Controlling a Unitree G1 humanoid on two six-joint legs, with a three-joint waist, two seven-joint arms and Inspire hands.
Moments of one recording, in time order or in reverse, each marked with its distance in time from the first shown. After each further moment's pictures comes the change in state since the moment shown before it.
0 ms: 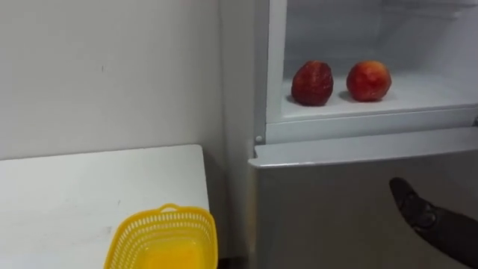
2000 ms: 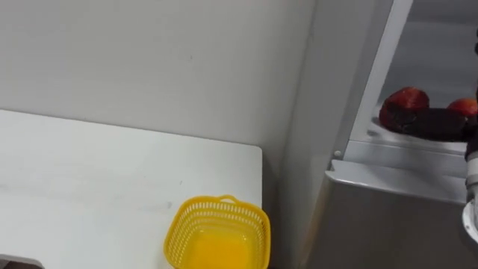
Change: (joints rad) left arm -0.005 0.055 0.095 -0.125 0.204 0.162 -0.188; right arm -0.662 -0.262 -0.029 0.710 0.123 0.178 0.105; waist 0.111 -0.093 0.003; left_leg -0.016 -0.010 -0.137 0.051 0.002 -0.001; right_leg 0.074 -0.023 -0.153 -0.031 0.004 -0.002
